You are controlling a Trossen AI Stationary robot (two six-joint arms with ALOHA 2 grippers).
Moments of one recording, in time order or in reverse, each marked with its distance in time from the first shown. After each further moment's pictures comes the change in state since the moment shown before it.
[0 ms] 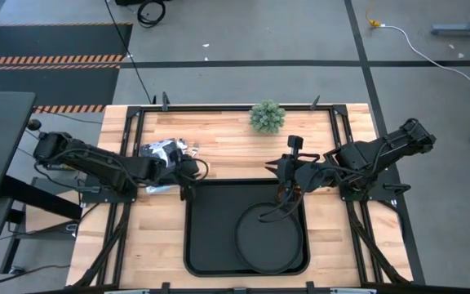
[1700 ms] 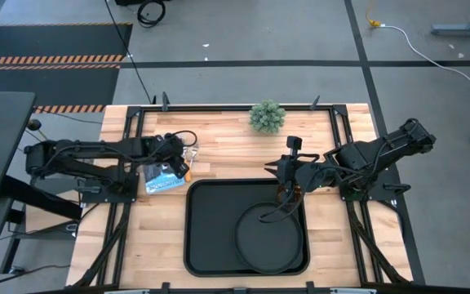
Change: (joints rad) left arm 0.378 -0.120 -0.045 -0.237 0.171 -0.079; right arm 0.000 0.000 0.000 0.015 -0.020 -0.017
